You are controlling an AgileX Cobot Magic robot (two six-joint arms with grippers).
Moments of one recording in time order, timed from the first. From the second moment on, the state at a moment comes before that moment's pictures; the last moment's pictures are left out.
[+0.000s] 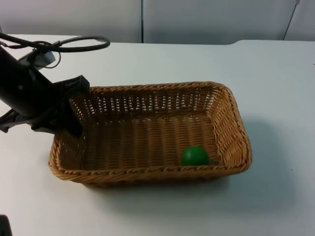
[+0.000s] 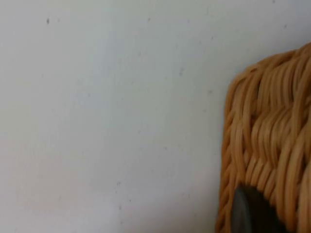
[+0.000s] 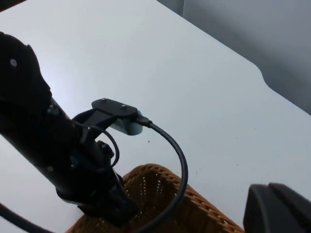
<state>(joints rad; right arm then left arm) 0.76 1.68 -1.42 -0.04 0.45 -0.06 -0.11 2.04 -1.08 -0.91 0.66 0.54</state>
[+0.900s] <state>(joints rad) 0.76 1.68 -1.42 -0.04 0.45 -0.06 0.02 1.94 -1.30 -0.76 0.92 0.43</state>
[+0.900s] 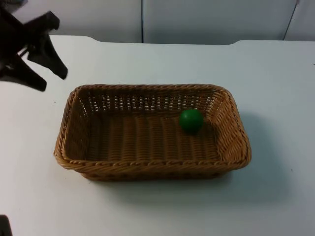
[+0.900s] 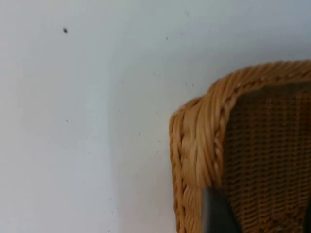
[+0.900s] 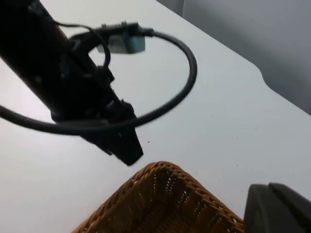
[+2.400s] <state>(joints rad) 0.76 1.58 -1.42 -0.12 0.50 -0.06 0.03 0.01 -0.53 -0.20 1.05 0.23</state>
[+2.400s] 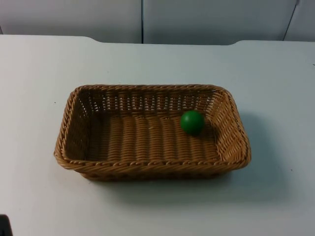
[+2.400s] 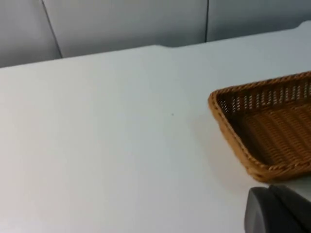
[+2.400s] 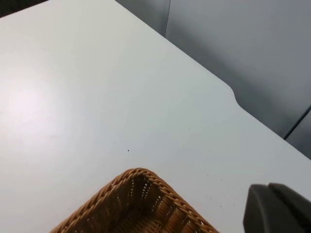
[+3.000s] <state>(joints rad) 0.76 1.58 -1.42 -0.12 0.50 -0.06 0.03 0.01 -0.52 -0.13 1.09 0.21</state>
